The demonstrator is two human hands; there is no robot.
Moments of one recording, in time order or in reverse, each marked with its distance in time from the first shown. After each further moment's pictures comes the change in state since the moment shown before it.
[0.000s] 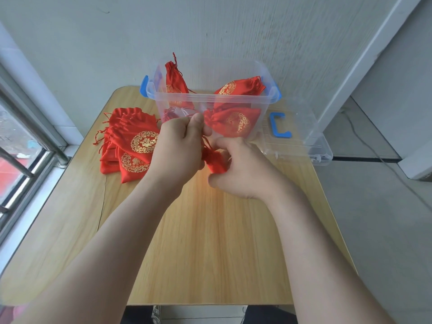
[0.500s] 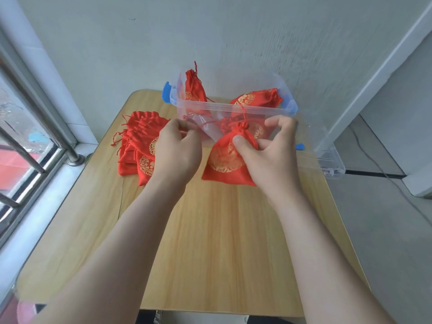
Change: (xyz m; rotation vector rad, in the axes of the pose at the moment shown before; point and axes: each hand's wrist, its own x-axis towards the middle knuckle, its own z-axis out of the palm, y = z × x) left_hand 0.015 -0.009 -0.030 0.023 0.216 -0.163; right_hand 0.018 -0.008 0.013 0.466 0.598 0.081
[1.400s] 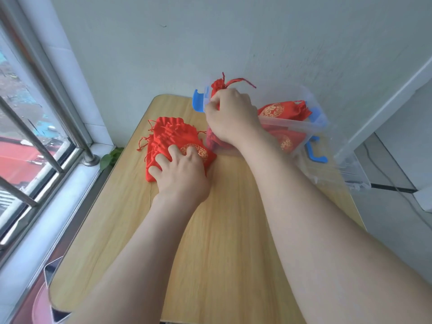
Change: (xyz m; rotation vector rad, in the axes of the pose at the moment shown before) left_hand 0.019 -0.037 -0.037 1.092 -0.173 0.018; right_hand 0.067 -0.074 0.121 -0.757 -0.321 -0.244
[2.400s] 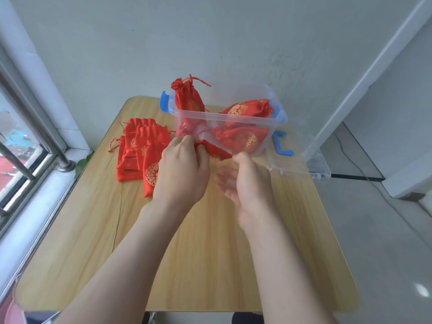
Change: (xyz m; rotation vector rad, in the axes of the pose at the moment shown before) left_hand -0.029 0.041 0.005 -0.577 0.478 0.372; right_hand -0.144 0.060 -0.018 1.231 0.127 0.774
